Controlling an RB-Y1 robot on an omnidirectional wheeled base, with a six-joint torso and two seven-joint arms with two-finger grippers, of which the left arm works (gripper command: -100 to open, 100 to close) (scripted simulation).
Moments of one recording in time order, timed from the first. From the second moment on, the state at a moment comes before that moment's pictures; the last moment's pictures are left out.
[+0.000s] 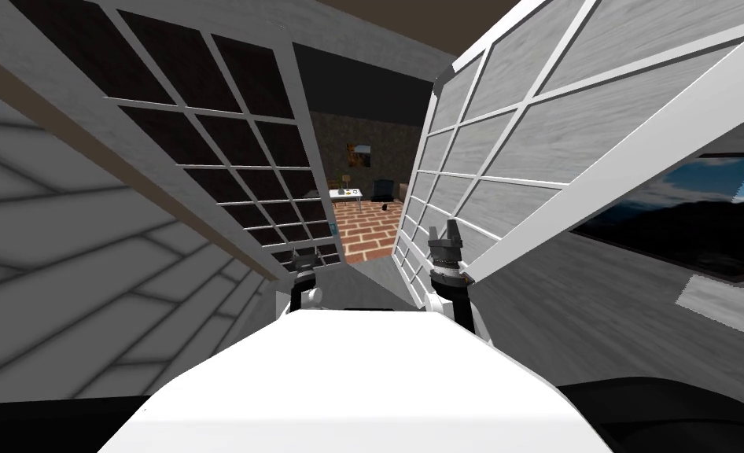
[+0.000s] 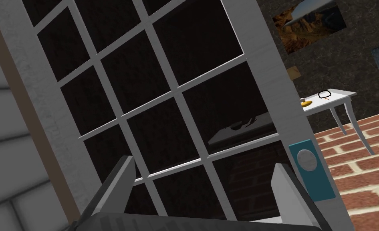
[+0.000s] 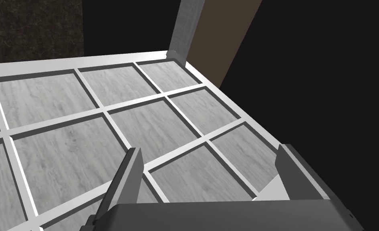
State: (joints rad) arm 0.16 0.10 0.11 -1.35 0.41 -0.78 0.80
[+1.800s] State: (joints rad) arm 0.01 0.10 0.12 -0.91 0.53 -0.83 1.11
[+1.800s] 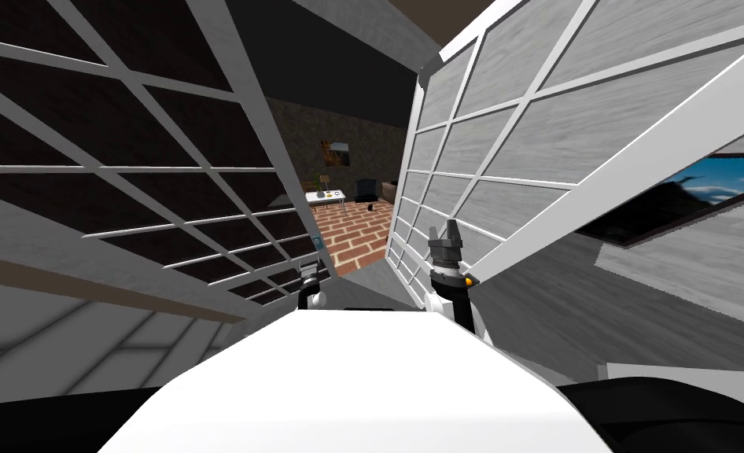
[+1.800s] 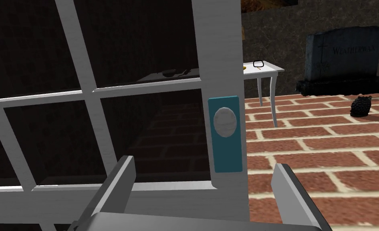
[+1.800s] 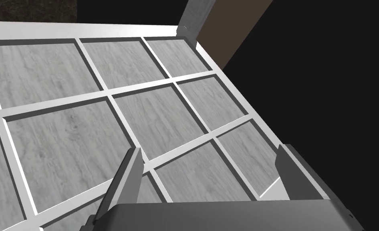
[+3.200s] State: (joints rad) arm -0.02 0.13 0.13 -0.71 0.59 -0.86 1.29
